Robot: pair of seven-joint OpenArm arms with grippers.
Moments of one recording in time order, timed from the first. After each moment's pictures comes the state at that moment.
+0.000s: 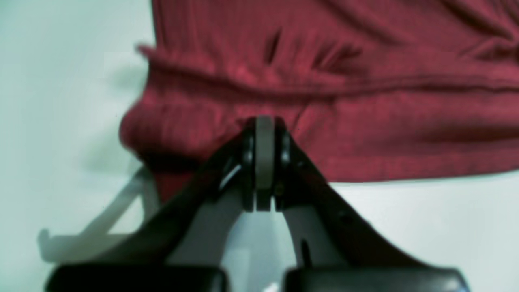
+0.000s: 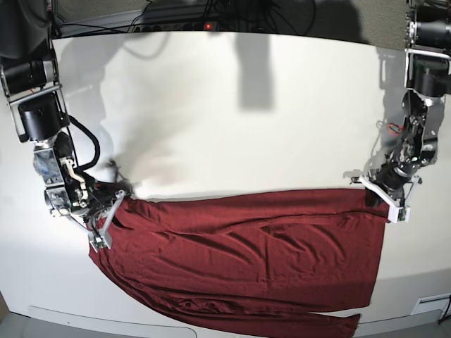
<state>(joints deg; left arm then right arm) -17.7 -21.3 6.4 47.8 -24.8 -15.4 11.3 30.2 27.7 -23.4 48.9 21.6 15.2 -37.1</state>
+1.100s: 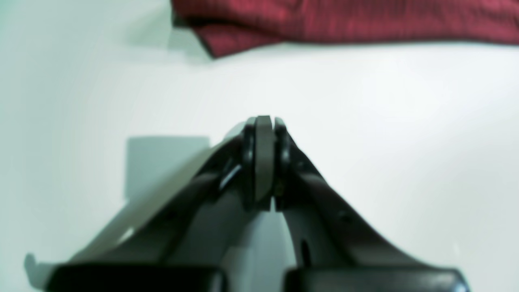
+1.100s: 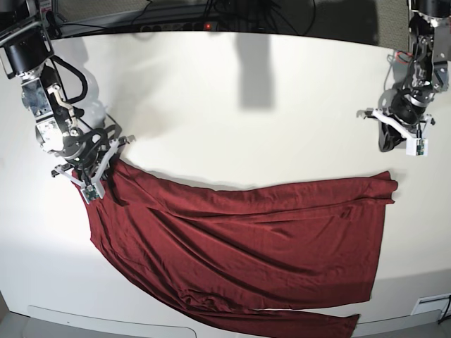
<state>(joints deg) 8.7 -23.3 -4.6 70.3 -25.2 -19.4 9.3 7.2 36.2 -22.7 67.1 22.3 16.5 -29.7</state>
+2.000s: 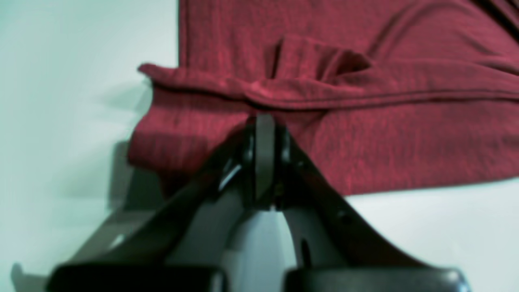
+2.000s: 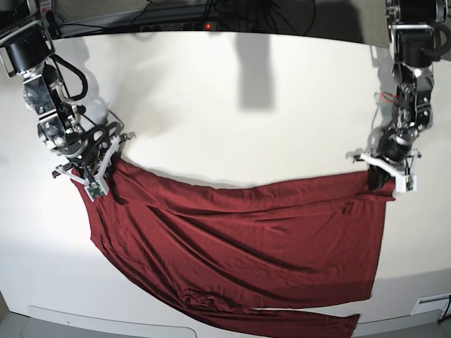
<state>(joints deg) -7.1 -16.5 -5.8 48.9 -16.9 -23.8 1.4 5.3 36.5 -22.8 69.8 18.2 16.1 -30.0</state>
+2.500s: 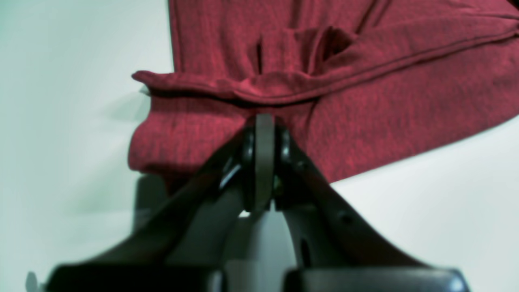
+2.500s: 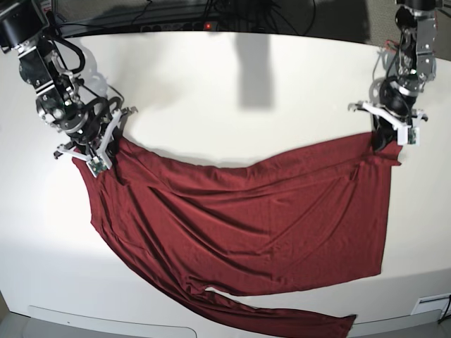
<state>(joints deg) 12.5 -18.7 -6.1 65.9 -13.9 -23.0 -2.8 -5.4 40.4 -22.3 78.5 18.4 14.8 -28.7</state>
